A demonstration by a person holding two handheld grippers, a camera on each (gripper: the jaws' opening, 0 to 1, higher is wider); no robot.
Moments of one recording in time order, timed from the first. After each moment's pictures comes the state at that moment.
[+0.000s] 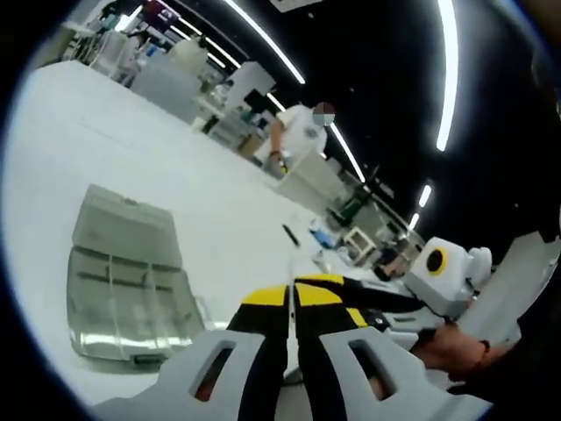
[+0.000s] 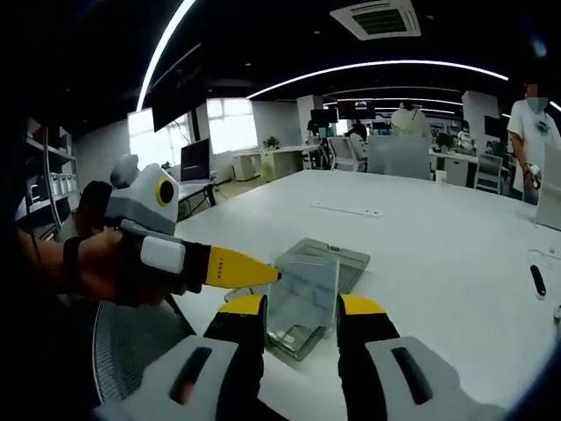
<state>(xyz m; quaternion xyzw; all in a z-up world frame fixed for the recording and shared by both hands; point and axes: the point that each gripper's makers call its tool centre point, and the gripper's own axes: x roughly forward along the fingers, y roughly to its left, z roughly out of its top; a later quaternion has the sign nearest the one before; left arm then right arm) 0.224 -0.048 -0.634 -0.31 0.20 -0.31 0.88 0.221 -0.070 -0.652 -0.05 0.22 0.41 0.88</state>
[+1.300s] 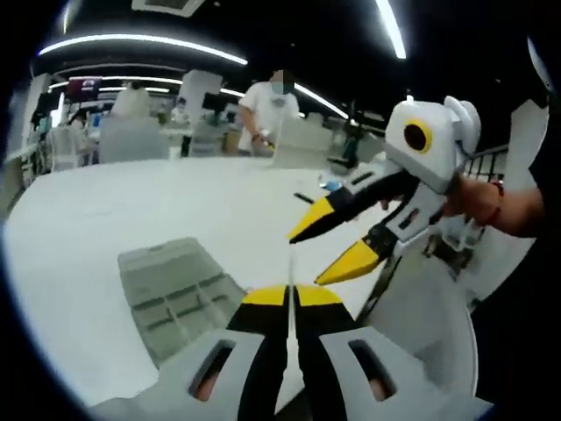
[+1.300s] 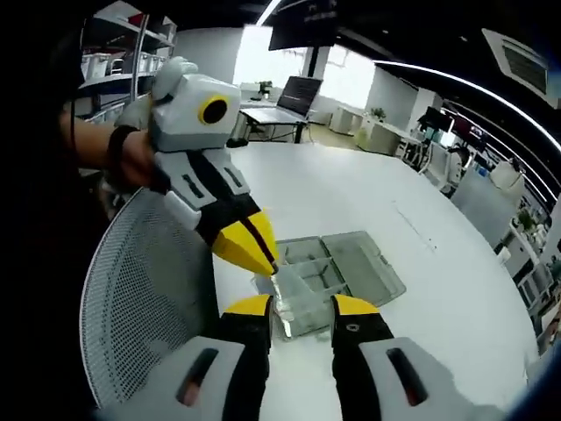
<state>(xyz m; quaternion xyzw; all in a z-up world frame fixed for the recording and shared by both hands) 0.195 -0.024 -0.652 -0.04 0.19 -0.36 0.91 0.201 -0.041 -0.657 -0.30 0.19 0.59 0.72</state>
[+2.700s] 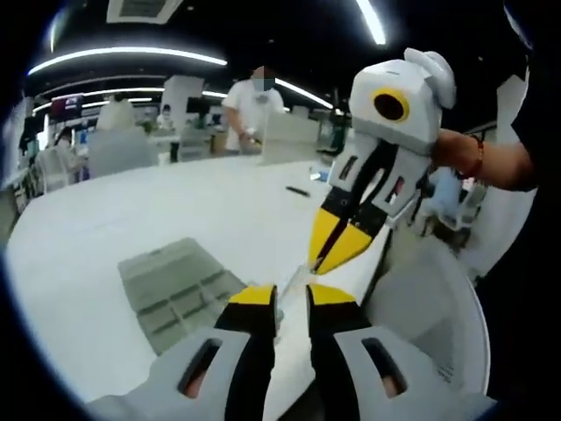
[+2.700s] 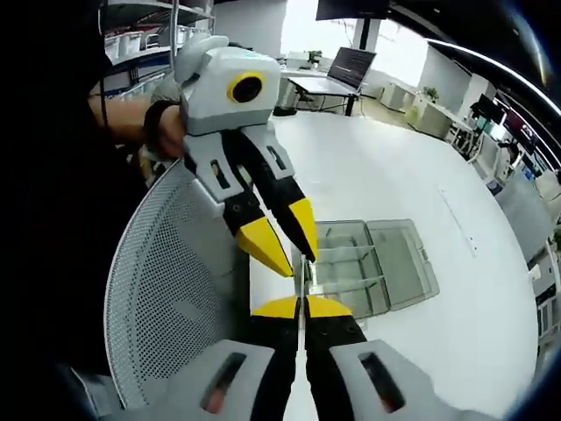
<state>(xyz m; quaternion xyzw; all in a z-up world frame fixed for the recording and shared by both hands) 0.191 -0.013 -0.663 -0.01 0.19 -0.37 0.91 0.182 -0.035 -0.670 -0.36 0.26 0.64 0.62</state>
